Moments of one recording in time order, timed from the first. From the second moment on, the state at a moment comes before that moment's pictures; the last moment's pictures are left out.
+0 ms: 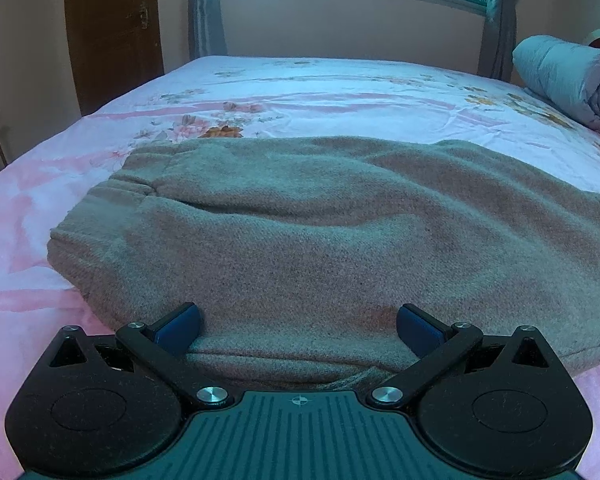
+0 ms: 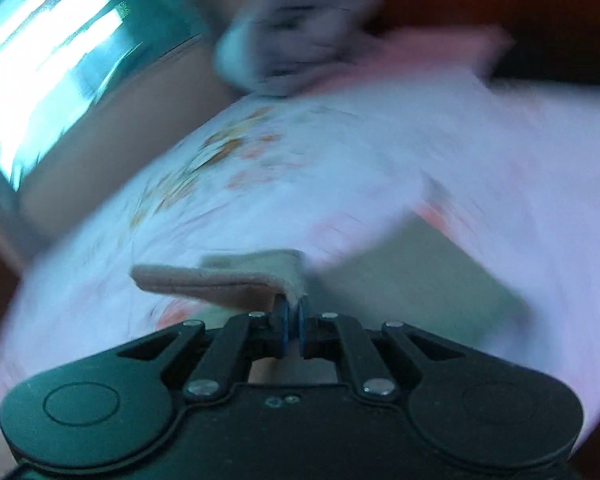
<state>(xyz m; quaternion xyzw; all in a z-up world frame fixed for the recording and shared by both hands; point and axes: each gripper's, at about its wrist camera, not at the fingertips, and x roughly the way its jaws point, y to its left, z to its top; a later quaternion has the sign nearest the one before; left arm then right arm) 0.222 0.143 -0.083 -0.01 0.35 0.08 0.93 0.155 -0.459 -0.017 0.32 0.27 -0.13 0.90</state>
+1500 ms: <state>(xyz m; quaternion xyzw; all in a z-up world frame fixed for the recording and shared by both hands) 0.250 0.167 -0.070 0.02 0.42 -0.03 0.90 0.091 -0.556 -0.106 0.52 0.21 -0.15 0.81</state>
